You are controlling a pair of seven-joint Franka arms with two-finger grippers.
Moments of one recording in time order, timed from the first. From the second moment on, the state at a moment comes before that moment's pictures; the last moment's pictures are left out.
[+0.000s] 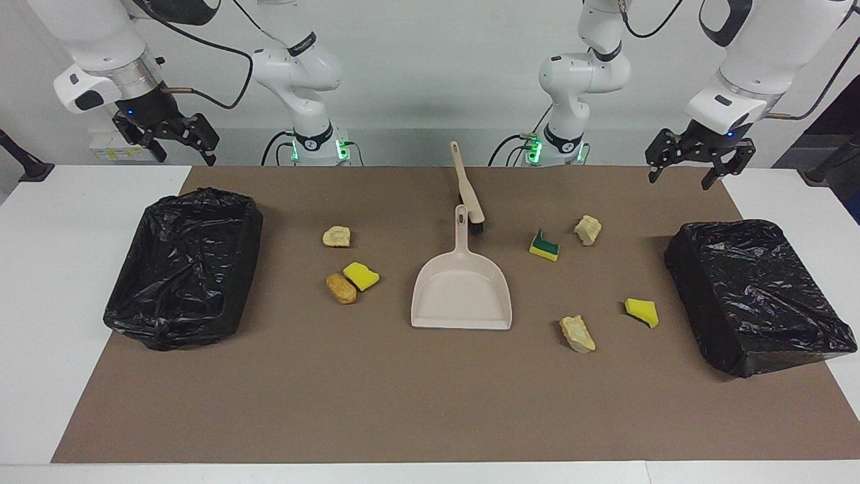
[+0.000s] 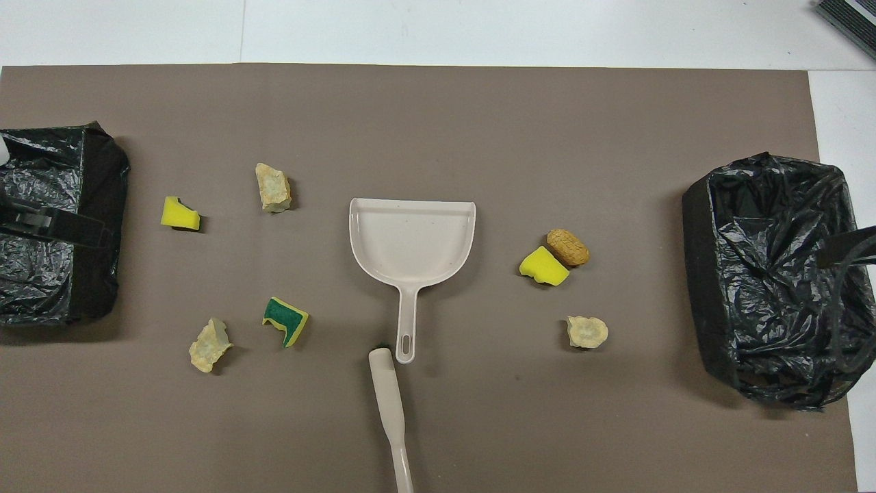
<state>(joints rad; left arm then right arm) -0.01 -0.02 -0.07 -1.57 0.00 1.56 0.18 -0.11 -0.07 -0.01 -1.61 -0.05 1.50 -0.05</state>
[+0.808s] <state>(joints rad) -0.02 -0.03 -0.10 -1.58 0.00 1.56 0.17 -0.11 -0.07 0.00 -1.60 0.00 1.46 -0.05</state>
